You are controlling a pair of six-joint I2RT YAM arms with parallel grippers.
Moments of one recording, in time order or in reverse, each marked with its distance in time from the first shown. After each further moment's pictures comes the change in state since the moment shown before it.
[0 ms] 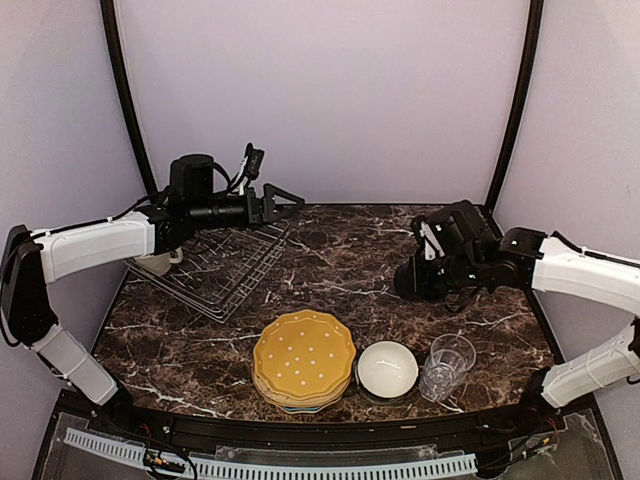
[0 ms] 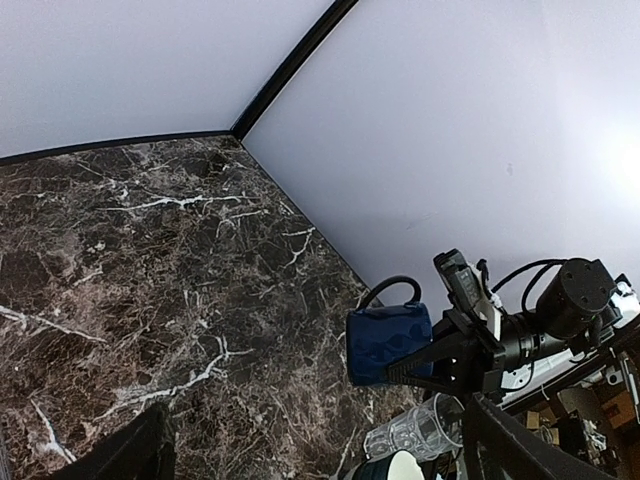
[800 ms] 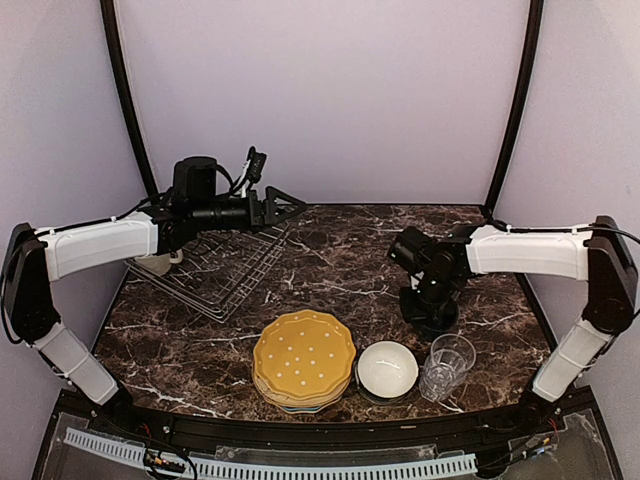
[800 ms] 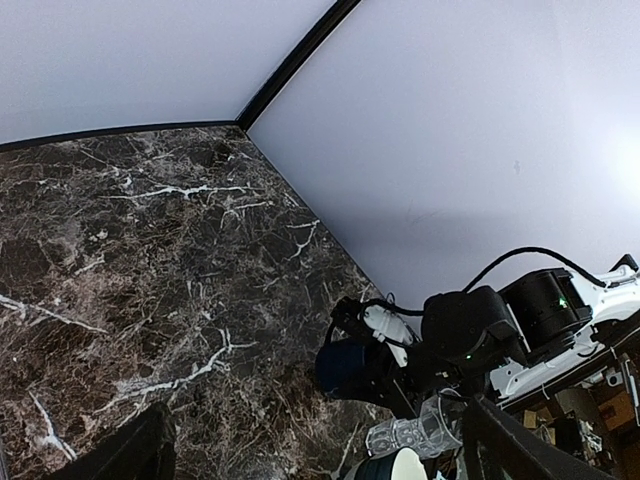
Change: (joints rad) left arm 0.000 0.019 0.000 -0.011 0.000 -0.004; right arm -0.056 0.375 0.143 -0.405 0.016 0.098
